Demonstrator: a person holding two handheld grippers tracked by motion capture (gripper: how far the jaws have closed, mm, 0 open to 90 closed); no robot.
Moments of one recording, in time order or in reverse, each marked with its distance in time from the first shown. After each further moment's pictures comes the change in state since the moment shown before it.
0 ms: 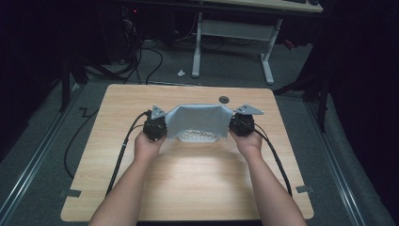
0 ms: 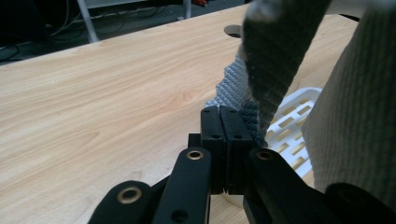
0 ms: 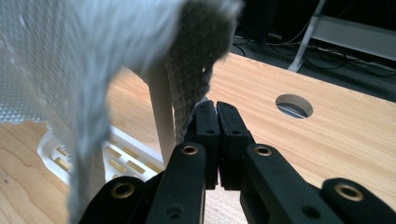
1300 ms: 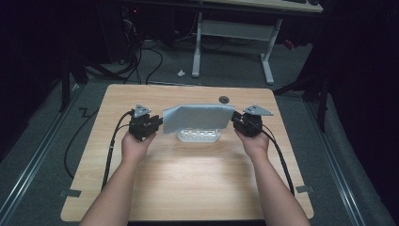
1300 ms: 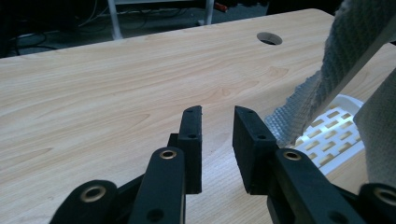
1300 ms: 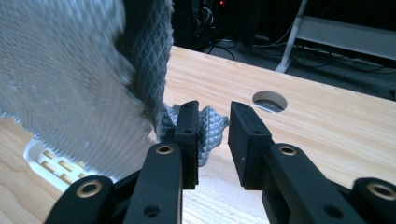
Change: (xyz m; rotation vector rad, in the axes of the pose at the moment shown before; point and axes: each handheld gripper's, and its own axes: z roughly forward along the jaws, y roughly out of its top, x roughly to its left) left arm 0.033 -0.006 -0.031 -0.026 0.068 -0.093; right arm -0.019 -0.001 -0.019 -0.028 -0.040 0.043
